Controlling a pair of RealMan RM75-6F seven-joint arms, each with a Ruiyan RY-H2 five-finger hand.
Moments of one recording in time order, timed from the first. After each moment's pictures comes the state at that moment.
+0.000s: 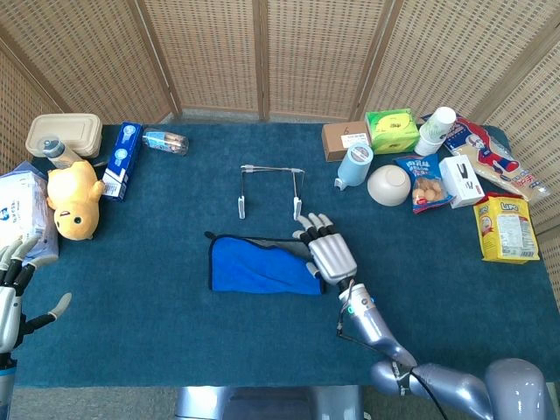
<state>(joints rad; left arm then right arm) -0.03 -1.26 -0.07 -1.57 1.56 1.67 -0.18 0.67 -1.82 0.24 -1.23 -1.29 1.03 -0.30</state>
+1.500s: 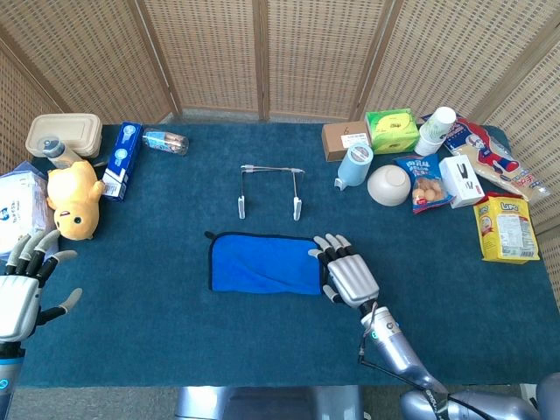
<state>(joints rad) -0.10 -1.23 -0.07 -1.52 1.62 1.61 -0.08 0.57 -1.62 0.13 -1.58 -1.25 1.09 -0.38</state>
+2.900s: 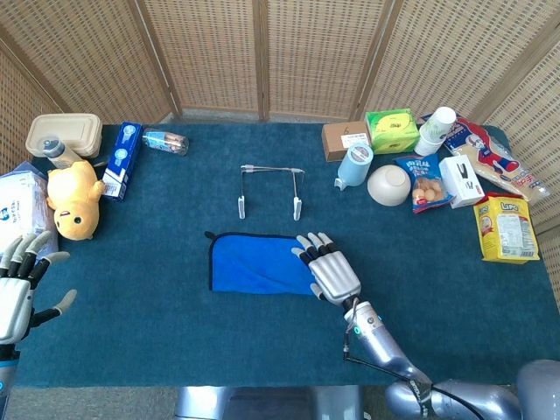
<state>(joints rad) -0.08 -1.24 -0.06 -1.50 1.59 1.62 -0.12 0.65 -1.68 0.15 -1.55 -1.20 1.04 -0.52</state>
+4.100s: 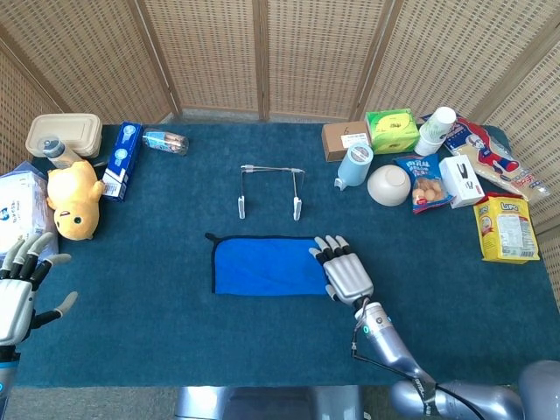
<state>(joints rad) -0.08 -1.23 -0.05 -1.50 1.60 1.61 -0.12 0.63 -1.65 0.11 -1.54 -1.10 1.07 -0.58</state>
